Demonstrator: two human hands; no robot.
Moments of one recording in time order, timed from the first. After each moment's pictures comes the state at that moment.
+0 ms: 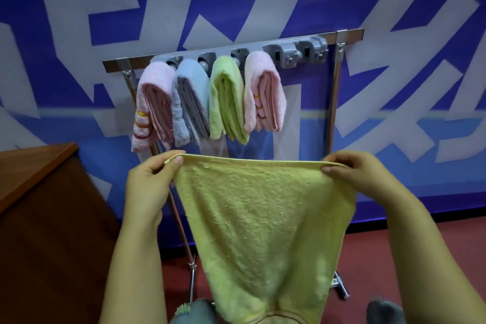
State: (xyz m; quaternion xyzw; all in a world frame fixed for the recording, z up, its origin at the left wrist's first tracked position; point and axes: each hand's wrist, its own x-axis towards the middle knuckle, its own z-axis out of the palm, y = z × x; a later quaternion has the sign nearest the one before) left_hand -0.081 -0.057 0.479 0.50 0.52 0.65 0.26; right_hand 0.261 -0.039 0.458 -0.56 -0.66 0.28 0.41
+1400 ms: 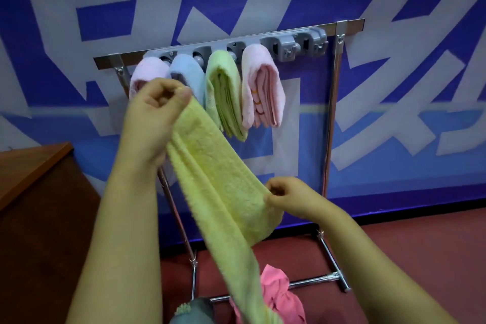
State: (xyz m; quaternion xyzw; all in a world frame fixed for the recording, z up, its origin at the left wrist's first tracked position) left_hand -0.050 -0.037 0.565 0.60 0.40 0.65 0.25; right_hand 0.165 -0.022 0.415 -0.51 -0.73 0.35 0.28
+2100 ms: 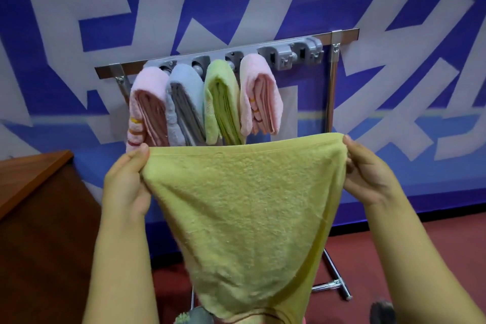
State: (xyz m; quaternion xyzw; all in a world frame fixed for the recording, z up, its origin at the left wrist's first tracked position) left_hand -0.107 -0.029 0.494 0.33 0.42 0.73 0.42; right_hand 0.255 -0.022 0.454 -0.26 -0.31 0.65 0.65
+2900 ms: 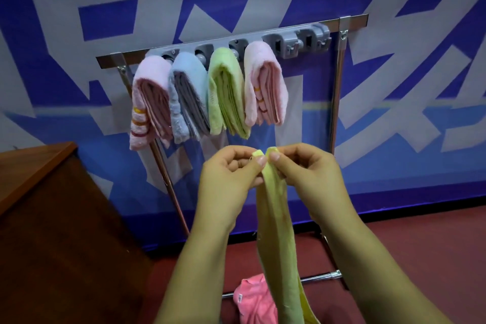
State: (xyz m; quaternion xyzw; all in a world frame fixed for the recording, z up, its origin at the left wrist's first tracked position) left_hand 0.024 -0.089 0.498 0.51 0.45 0.59 0.44; right_hand 0.148 -0.082 0.479 -0.42 -0.52 0.41 0.62
